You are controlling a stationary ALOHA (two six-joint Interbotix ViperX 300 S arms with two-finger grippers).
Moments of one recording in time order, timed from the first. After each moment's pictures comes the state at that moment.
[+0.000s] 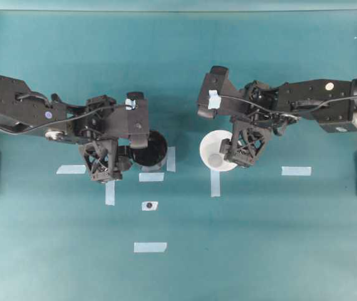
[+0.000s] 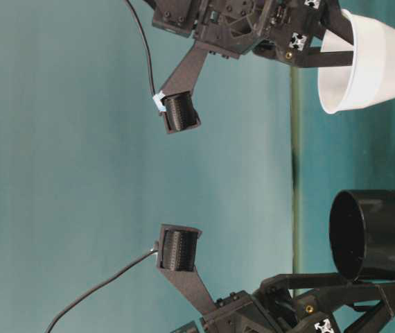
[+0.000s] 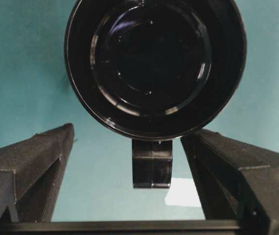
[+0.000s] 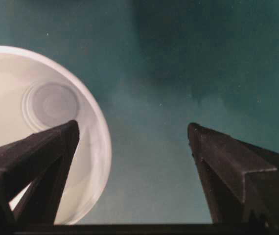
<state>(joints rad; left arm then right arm) 0.14 0.02 0.71 0.02 0.31 0.03 -0.21 0.05 0.64 -0.01 0.51 0.11</state>
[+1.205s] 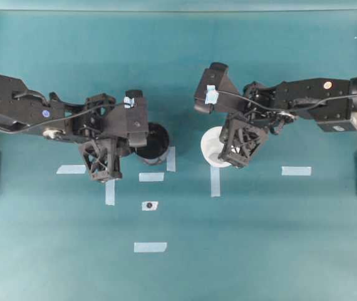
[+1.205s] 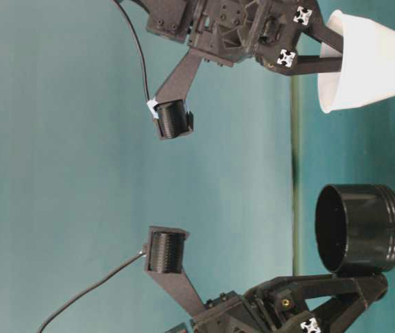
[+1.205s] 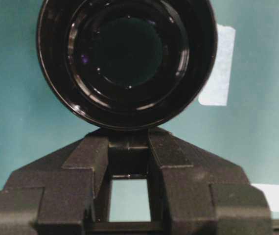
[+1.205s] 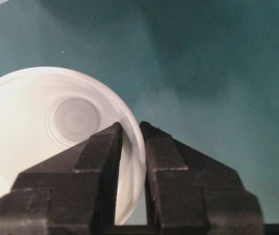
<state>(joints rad) 0.13 0.00 0.71 0.02 0.31 0.03 -0.21 0.05 0.61 0.04 0.53 0.17</state>
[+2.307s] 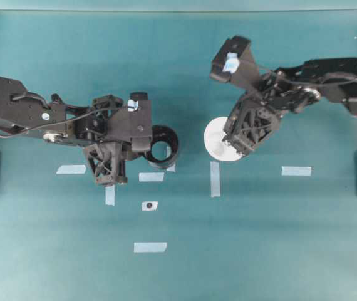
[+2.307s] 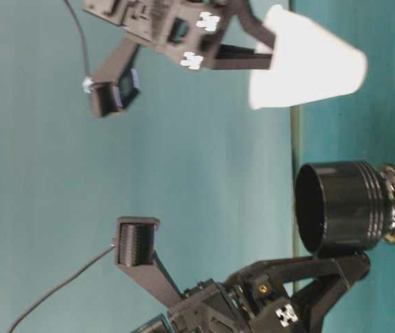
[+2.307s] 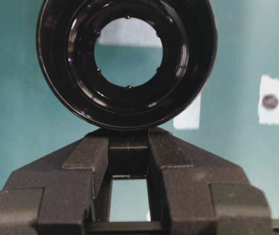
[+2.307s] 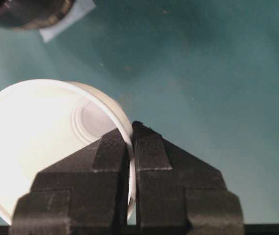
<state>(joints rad) 0.10 -0.02 0.66 0.02 0.31 0.03 -0.26 -0.13 0.61 0.21 0.60 0.17</state>
